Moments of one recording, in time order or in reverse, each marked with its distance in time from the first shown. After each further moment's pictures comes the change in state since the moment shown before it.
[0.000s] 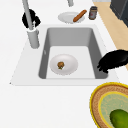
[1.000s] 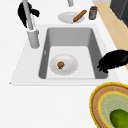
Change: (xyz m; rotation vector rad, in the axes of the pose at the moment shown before) left hand 0.000 0.000 0.000 0.000 0.000 0.000; right hand 0.002 -0.049 0.036 0.078 0.094 0.088
